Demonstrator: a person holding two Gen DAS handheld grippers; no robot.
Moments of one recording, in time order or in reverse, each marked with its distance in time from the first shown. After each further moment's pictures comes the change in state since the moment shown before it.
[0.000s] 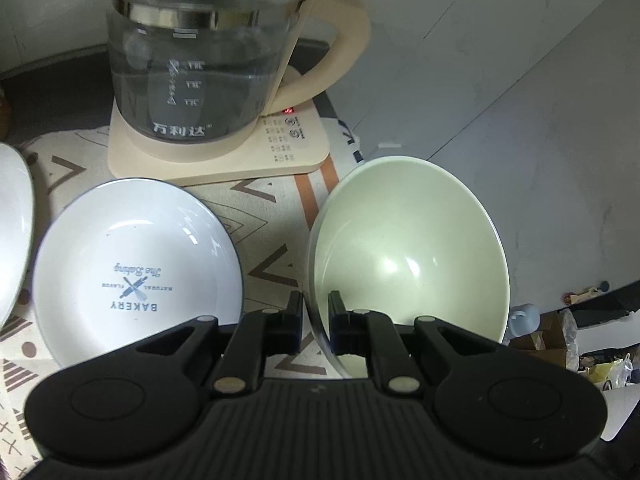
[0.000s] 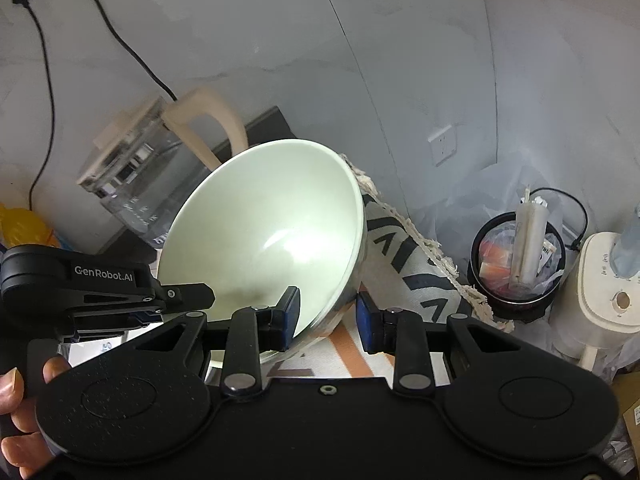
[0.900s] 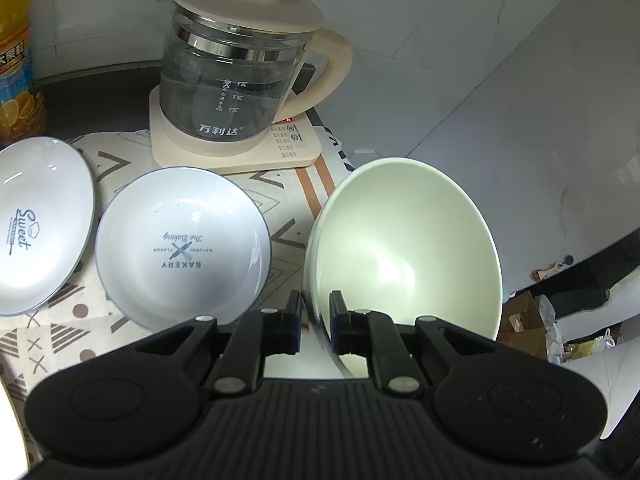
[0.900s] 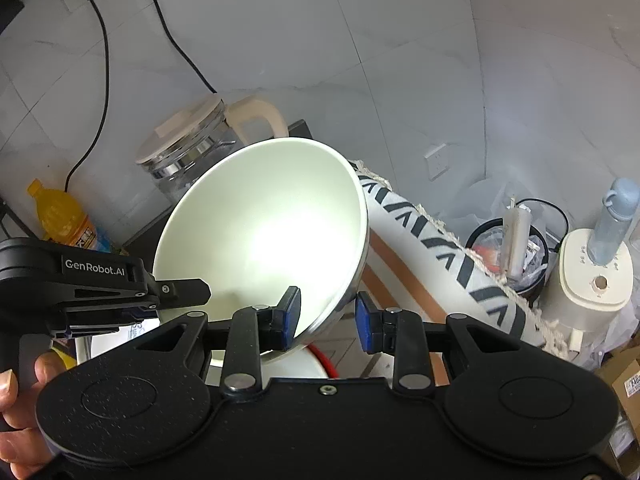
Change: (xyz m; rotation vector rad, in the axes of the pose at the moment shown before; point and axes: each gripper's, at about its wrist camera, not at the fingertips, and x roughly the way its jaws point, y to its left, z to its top) left arm -0.085 0.029 -0.045 0.049 -0.048 -0.078; right arm -0.067 0.049 -0.052 -0.016 -0.080 -0.044
